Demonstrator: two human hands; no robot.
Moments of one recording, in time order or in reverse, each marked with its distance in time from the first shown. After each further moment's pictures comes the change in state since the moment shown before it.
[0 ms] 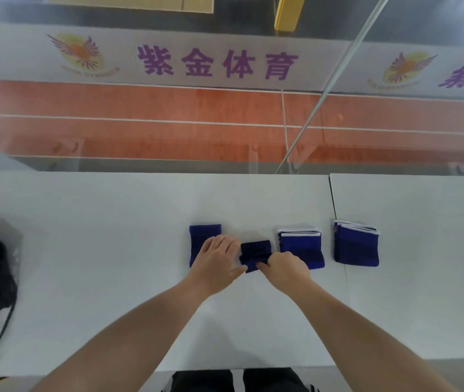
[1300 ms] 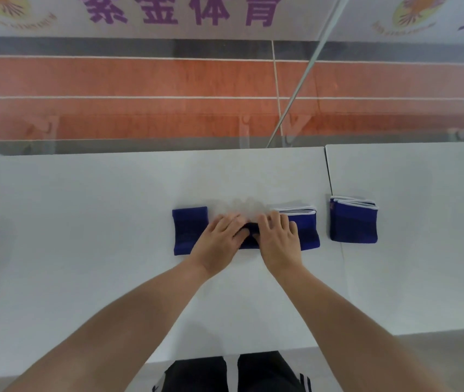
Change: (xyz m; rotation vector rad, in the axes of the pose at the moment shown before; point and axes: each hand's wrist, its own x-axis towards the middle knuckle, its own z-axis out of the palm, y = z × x) left_hand 0.032 0.008 0.037 0.027 0.172 0.299; right_hand 0.035 0.016 0.038 -0.097 0.481 -0.105
